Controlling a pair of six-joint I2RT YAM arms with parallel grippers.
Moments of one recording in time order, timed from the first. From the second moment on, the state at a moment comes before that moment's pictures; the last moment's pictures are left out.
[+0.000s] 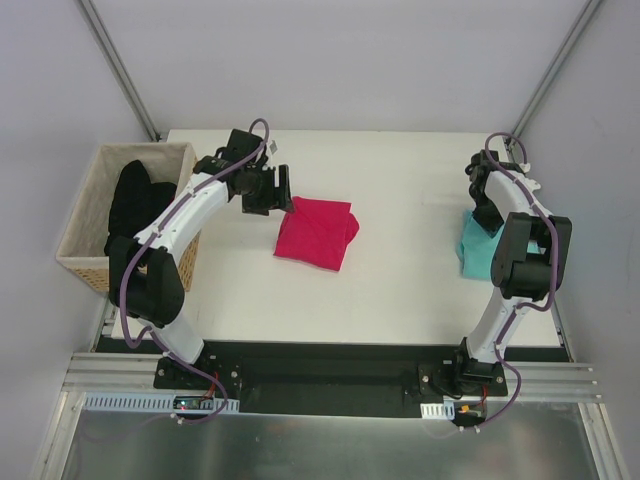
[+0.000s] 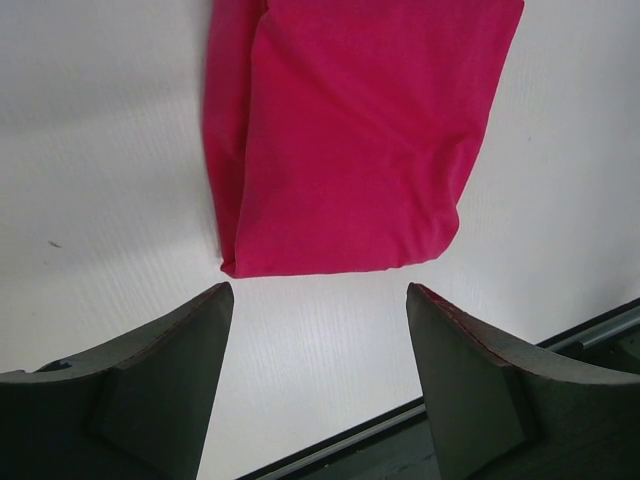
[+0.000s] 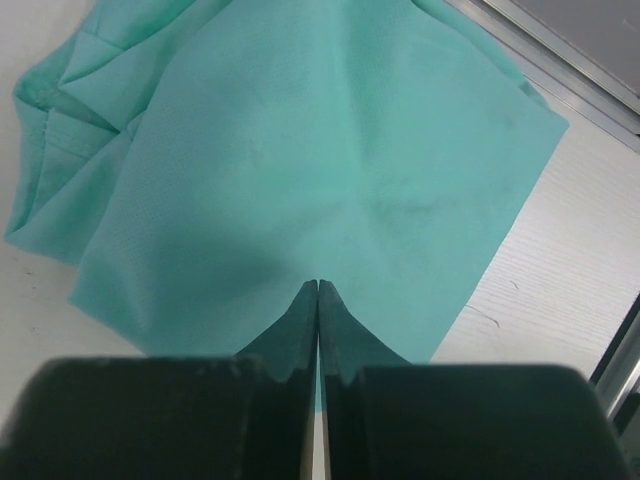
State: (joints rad) left arm -0.33 1.66 1.47 -0.79 0.27 -0.36; right arm -0.08 1.90 1.47 -0.99 0.66 0.91
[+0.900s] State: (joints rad) left arm -0.26 1.66 1.46 -0.79 0.29 -0.35; right arm -0.08 1.94 1.49 -1.02 0.66 0.92
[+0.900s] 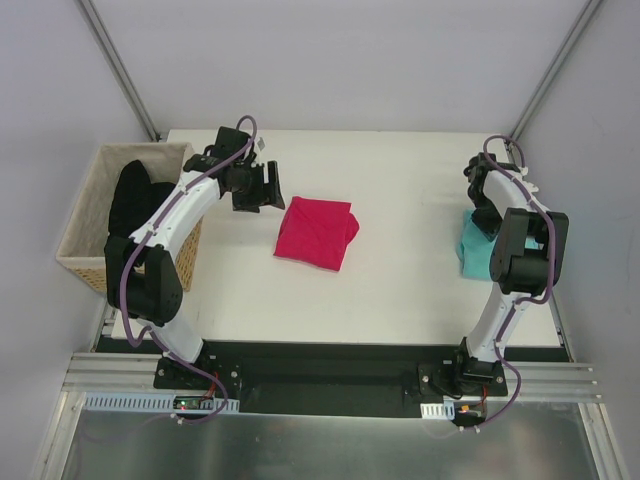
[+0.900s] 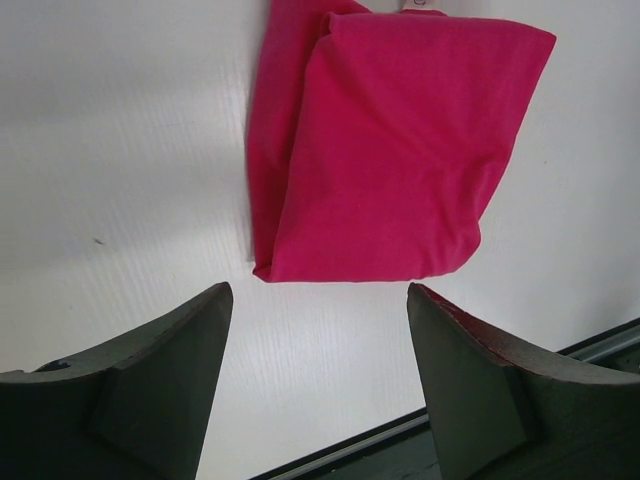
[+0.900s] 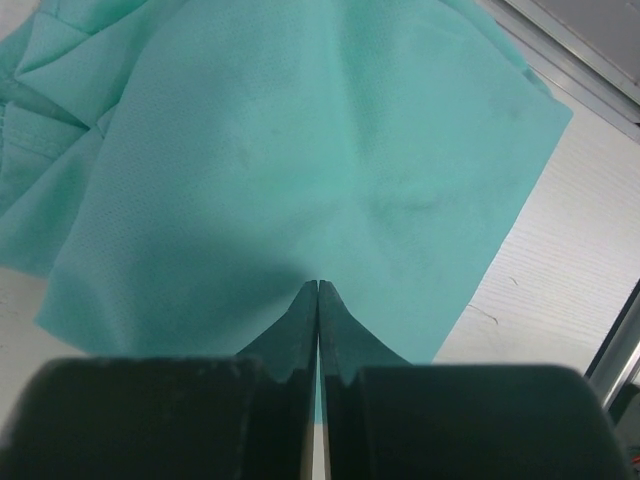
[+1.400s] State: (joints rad) left arm -0.23 1.66 1.47 -0.80 0.29 -0.33; right arm -0.09 1.94 1.49 -1.02 0.64 0.93
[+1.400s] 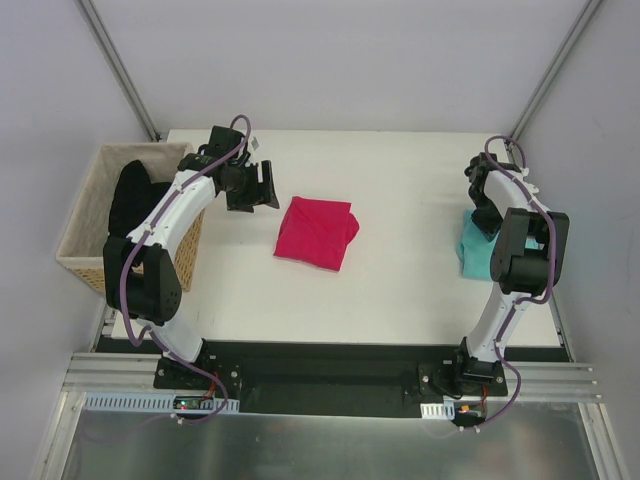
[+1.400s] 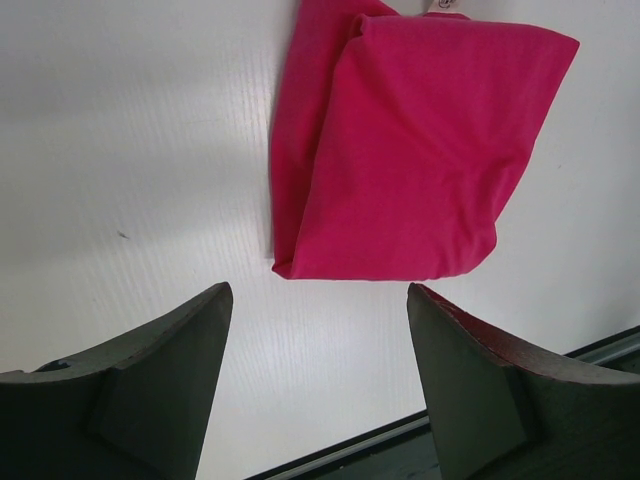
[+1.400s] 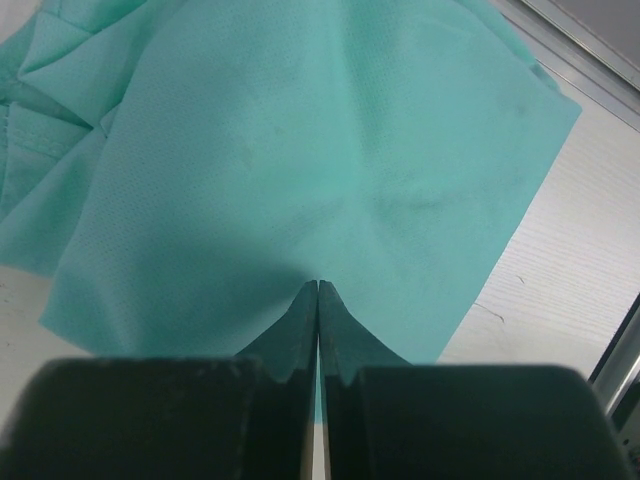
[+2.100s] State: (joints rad) left arm -0.22 1.66 1.47 -0.81 0.29 -0.33; right arm -0.09 1.94 1.49 -0.99 0.59 0.94
